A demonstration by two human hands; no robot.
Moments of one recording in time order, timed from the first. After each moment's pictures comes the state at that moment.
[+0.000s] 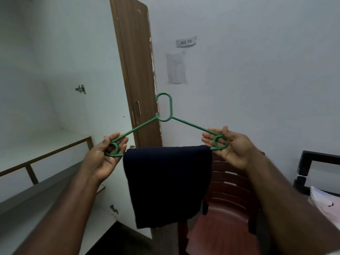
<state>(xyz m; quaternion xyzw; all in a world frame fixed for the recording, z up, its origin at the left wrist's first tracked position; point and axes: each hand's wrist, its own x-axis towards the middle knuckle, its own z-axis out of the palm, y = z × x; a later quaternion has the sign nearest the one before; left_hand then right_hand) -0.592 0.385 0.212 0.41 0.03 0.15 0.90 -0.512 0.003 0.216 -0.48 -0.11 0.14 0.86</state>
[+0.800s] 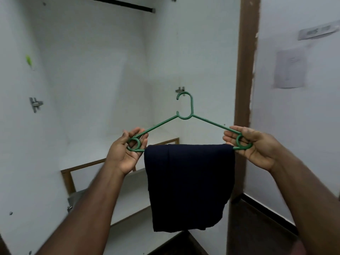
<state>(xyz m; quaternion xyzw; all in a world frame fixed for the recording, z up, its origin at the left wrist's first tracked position) -0.652 0.648 0.243 0.37 0.09 0.36 0.85 -0.429 0.341 0.248 -0.45 -0.23 0.28 0.82</state>
